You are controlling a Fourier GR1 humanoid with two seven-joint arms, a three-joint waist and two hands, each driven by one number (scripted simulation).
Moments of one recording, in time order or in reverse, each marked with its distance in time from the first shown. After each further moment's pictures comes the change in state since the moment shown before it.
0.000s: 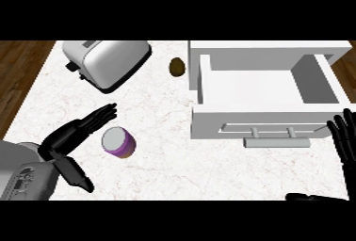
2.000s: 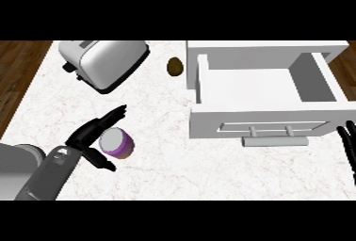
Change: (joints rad) left arm -0.319 0.022 -0.129 0.803 -0.225 0.294 -0.456; right arm 0.041 0.018 -0.035 -0.066 -0.034 0.043 0.002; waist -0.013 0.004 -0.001
